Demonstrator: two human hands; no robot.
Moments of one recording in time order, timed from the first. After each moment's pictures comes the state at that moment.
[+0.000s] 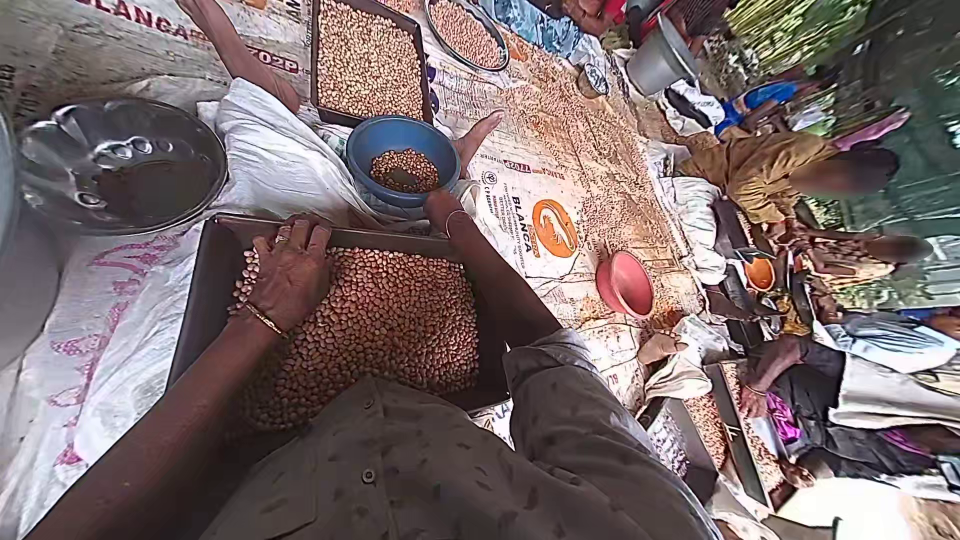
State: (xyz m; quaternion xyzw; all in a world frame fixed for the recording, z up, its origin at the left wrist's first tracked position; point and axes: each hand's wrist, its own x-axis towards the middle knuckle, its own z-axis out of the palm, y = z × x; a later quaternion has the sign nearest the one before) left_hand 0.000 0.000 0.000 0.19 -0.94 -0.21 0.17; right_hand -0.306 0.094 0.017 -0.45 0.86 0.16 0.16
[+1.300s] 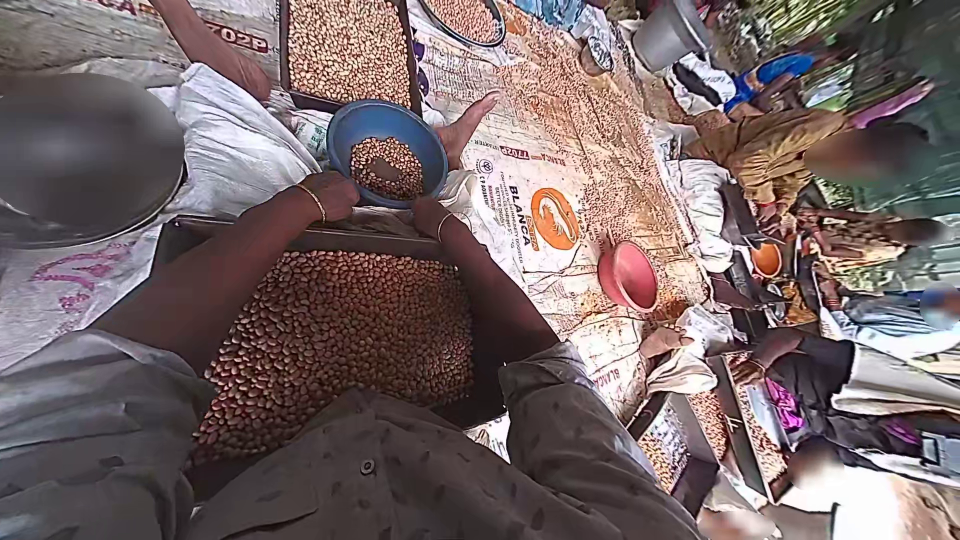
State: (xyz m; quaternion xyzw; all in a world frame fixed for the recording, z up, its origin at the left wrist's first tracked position) left_hand -0.177 -0.072 0.002 0.05 -0.97 -0.15 -0.16; right_hand -0.299 0.102 0.014 -0.43 0.86 0.11 0.25
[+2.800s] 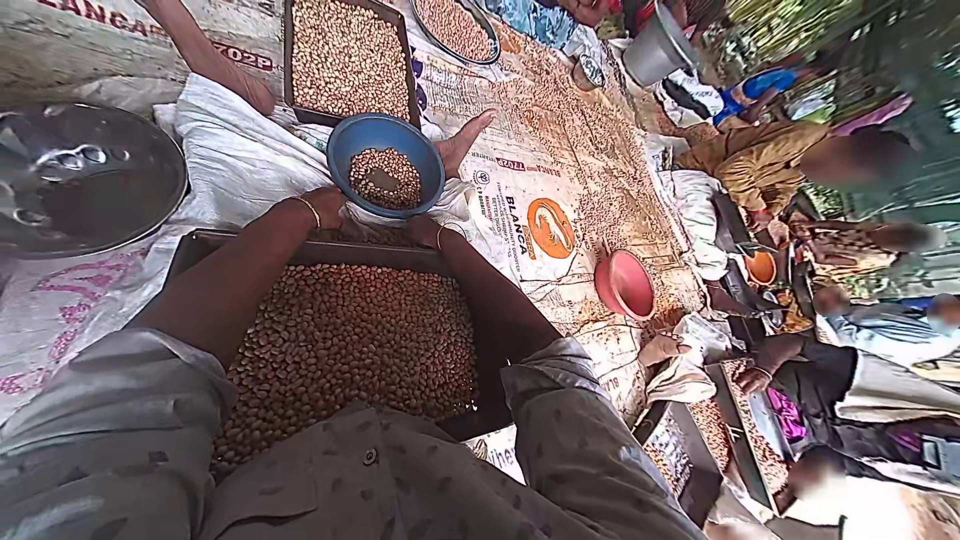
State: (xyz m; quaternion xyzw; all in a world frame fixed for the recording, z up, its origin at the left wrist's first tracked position) left_hand -0.186 -0.092 -0.035 0.09 -0.96 -0.22 -0.17; right_hand -0.326 0.101 -0.026 -0.44 0.84 0.06 0.32
